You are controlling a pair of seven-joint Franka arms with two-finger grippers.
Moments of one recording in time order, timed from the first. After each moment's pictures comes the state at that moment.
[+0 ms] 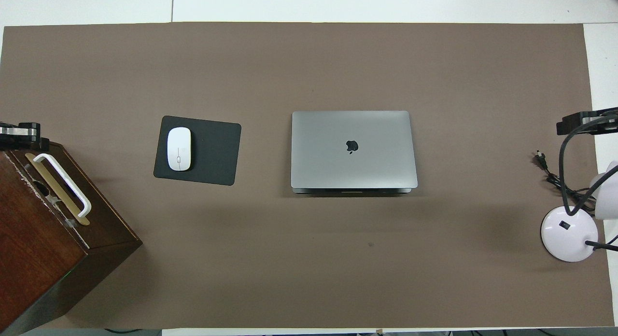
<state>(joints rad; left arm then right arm) -0.02 -0.07 0.00 -1.66 -0.04 1.63 0.00 0.02 -0.07 -0.09 -1.72 0.01 1.74 -0.09</state>
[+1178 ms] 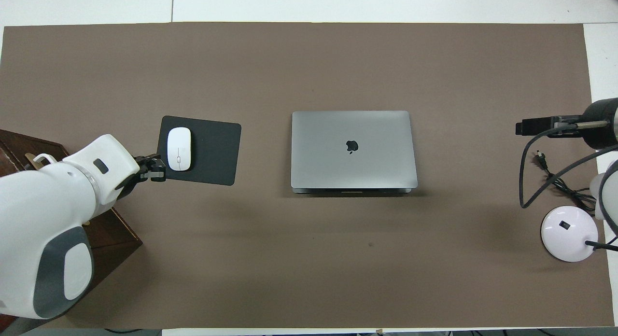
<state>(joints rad) -0.24 -0.31 -0.01 -2.39 -0.08 2.46 0.02 0.02 -0.12 -0.09 -1.96 0.14 2.02 -0.08</state>
